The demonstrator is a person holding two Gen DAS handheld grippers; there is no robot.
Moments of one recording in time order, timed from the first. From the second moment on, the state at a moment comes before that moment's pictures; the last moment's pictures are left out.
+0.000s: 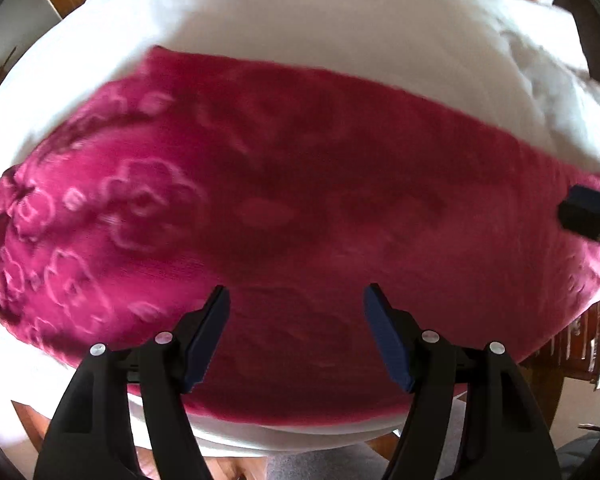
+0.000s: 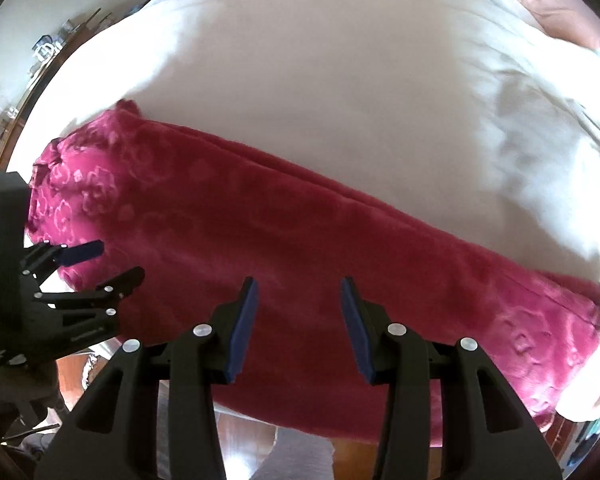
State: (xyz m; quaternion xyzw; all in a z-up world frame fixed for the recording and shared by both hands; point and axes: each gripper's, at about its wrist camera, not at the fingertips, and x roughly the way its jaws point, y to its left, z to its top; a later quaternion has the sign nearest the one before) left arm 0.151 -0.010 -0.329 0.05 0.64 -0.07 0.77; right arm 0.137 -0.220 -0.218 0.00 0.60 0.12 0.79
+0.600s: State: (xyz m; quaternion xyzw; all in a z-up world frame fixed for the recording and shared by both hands) left arm 0.162 -0.176 -0.316 0.09 0.62 -0.11 0.77; right arm 0.114 -0.368 -0.206 0.03 0.57 0.02 0.82
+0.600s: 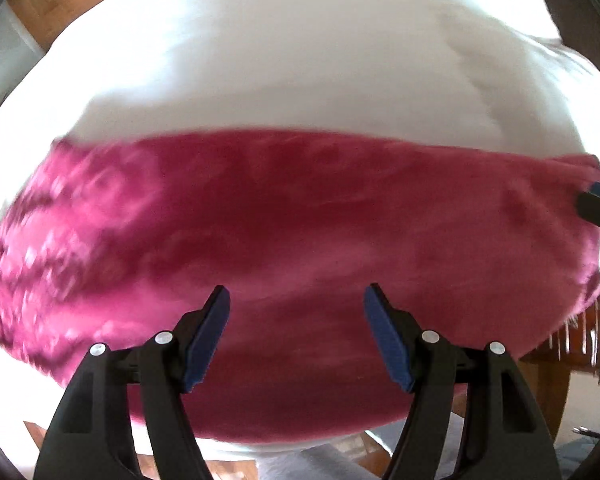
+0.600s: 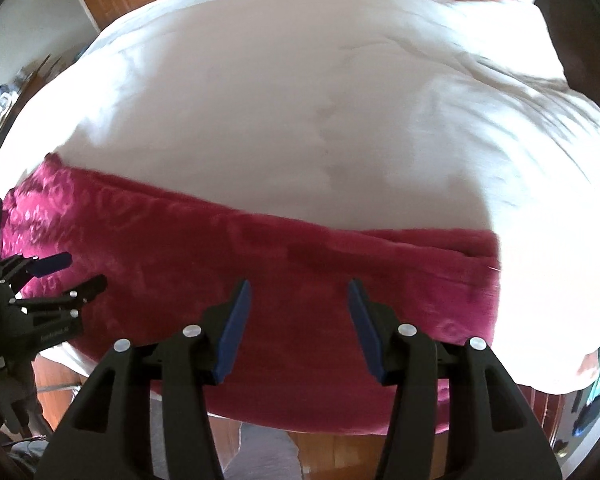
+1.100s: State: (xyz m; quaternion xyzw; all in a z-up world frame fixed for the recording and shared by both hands) left arm 0.177 -0.290 -0.322 0.14 0.62 -0.23 0.74; right arm 0.093 -0.466 -0.209 0.08 0.55 -0.06 0.83
